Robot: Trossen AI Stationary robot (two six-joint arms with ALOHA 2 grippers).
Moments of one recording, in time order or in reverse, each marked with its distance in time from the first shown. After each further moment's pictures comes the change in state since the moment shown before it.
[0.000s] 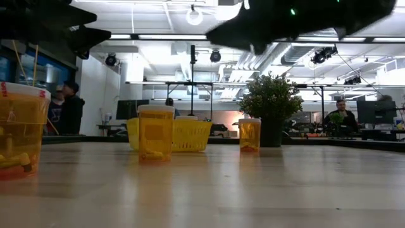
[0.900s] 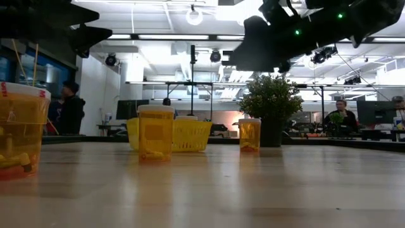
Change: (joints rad) left arm 0.000 0.000 0.000 0.026 -0.030 0.000; right arm -0.018 -0.040 -0.064 -0.149 0.276 0.195
